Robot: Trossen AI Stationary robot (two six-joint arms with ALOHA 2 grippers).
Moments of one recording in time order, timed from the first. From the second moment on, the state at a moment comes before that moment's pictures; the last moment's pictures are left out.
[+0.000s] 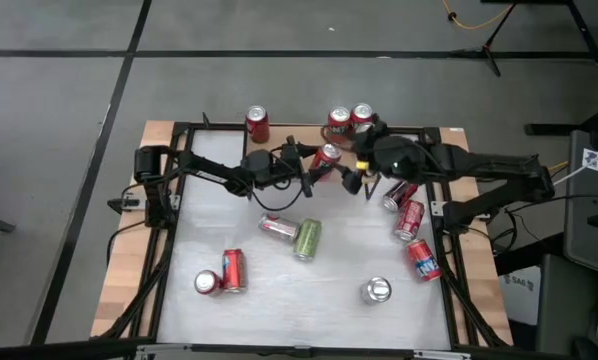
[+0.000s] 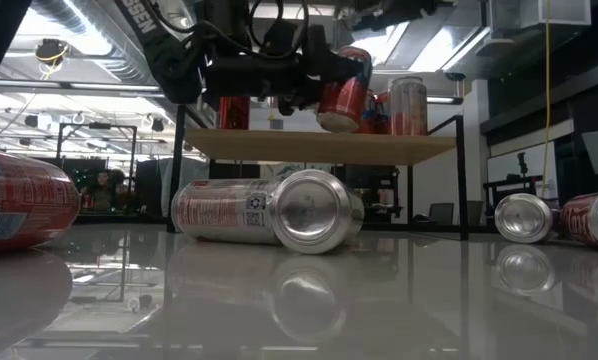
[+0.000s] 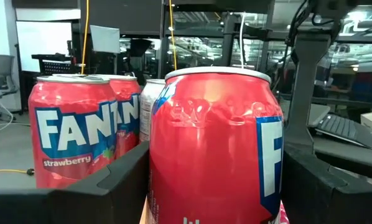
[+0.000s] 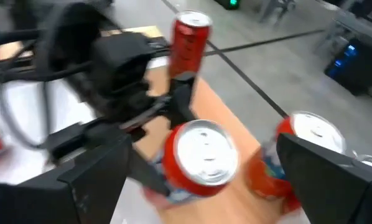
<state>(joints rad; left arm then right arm) 0.22 1.84 0.90 1.13 -0.12 -0.07 -0.03 1.29 1.36 -0.59 0.48 0.11</state>
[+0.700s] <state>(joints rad) 0.22 1.84 0.90 1.12 -0.09 -0.07 -0.15 1.38 1.36 -0.58 0.30 0.19</state>
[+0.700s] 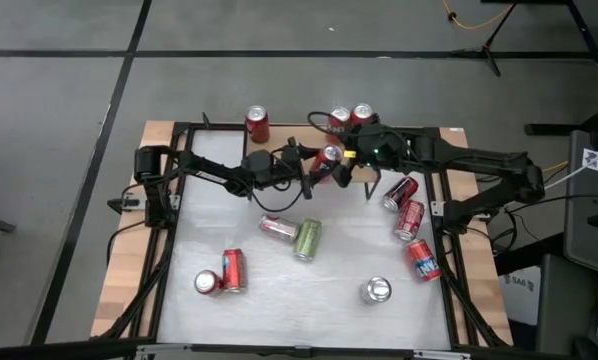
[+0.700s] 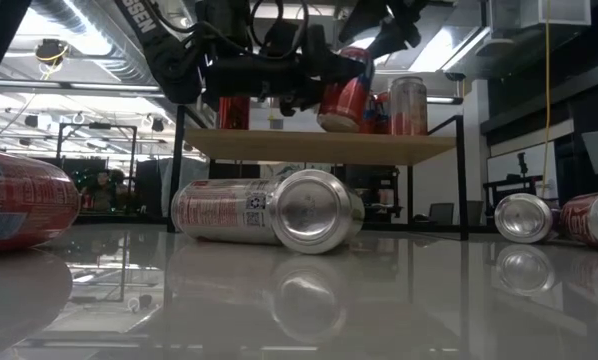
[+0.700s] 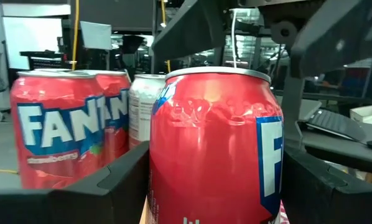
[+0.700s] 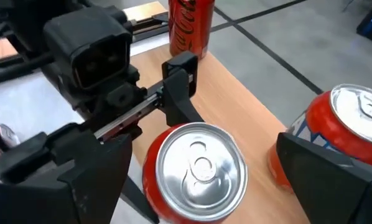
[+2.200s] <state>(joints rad) 0.20 1.84 0.90 1.21 -0.09 -0.04 -0.14 1.42 1.36 -0.58 0.19 0.36</state>
